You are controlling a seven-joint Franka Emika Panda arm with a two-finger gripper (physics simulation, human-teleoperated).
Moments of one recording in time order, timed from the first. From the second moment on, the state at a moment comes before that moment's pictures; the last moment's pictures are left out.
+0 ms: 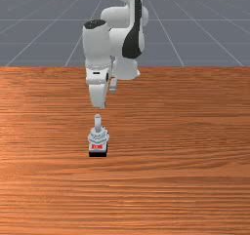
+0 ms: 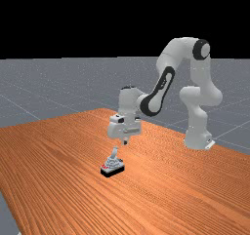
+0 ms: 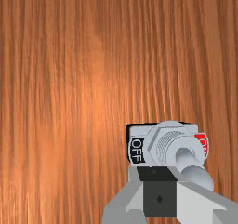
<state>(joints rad) 0.25 0.28 -0.39 -2.29 0.32 2.64 -1.17</state>
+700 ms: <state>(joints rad) 0.29 0.30 -0.43 -2.26 0.26 2.66 -1.07</state>
